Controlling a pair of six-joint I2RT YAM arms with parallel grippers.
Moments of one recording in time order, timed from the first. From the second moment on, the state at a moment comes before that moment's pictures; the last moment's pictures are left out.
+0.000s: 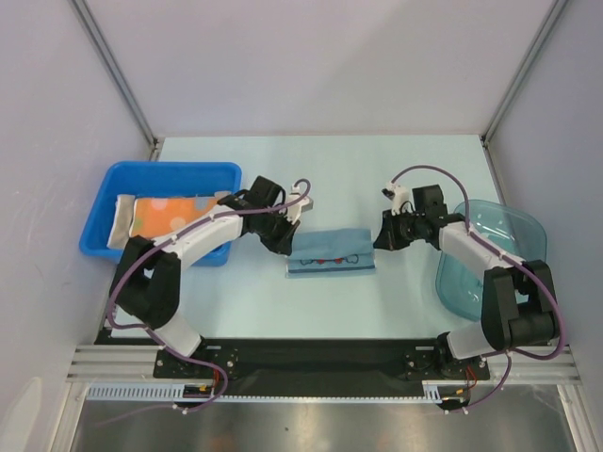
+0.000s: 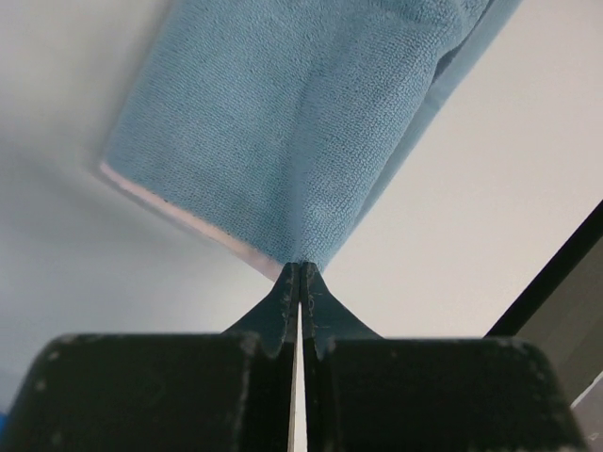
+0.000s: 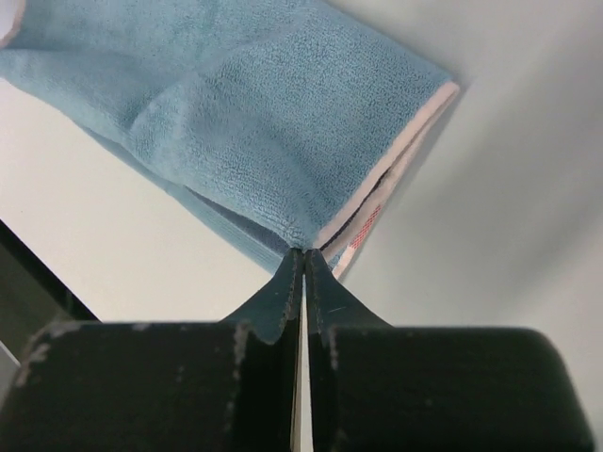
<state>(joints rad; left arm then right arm) -0.53 1.62 1.15 -0.61 0.39 0.20 0.20 1.45 0.86 -0.33 -0.56 -0.04</state>
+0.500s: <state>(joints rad) -0.55 1.62 1.07 -0.57 0.39 0.16 0.22 1.44 0.82 -0.37 -0.49 0.04</state>
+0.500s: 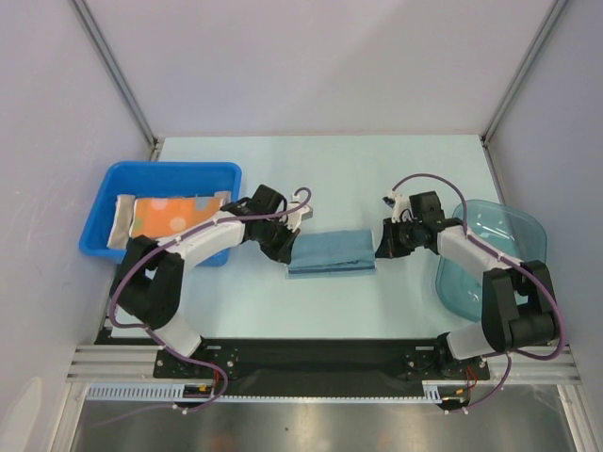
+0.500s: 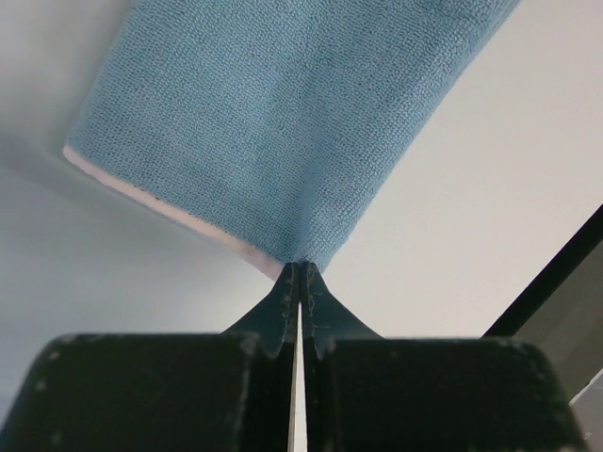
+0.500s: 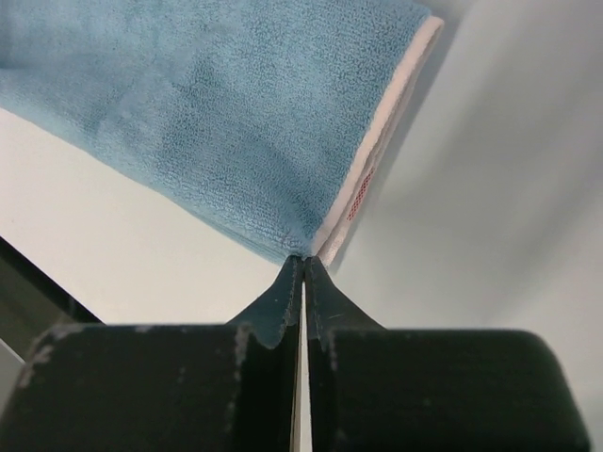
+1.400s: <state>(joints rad) -0.57 1.60 1.08 -0.62 0.37 0.08 0.27 1.41 0.96 -0.58 -0.40 0.22</state>
